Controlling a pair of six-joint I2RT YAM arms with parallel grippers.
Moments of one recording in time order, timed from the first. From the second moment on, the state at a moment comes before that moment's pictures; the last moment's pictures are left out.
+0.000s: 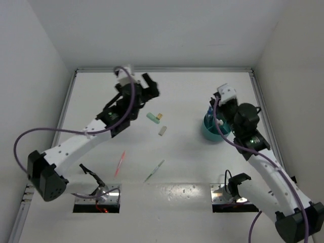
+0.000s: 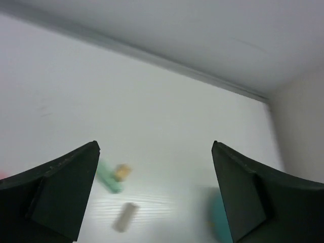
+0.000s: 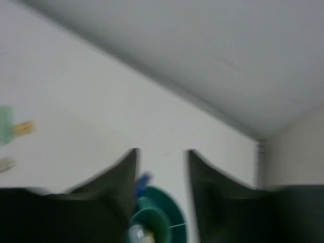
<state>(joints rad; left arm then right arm) -0.78 1.32 1.21 -0.02 -0.58 -0.60 0.34 0.80 0.67 0.12 0.13 -0.39</state>
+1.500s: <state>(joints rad) -0.33 1.01 0.86 -0.55 -0.77 -0.71 0.68 2.56 2.22 -0.72 -0.12 -0.24</state>
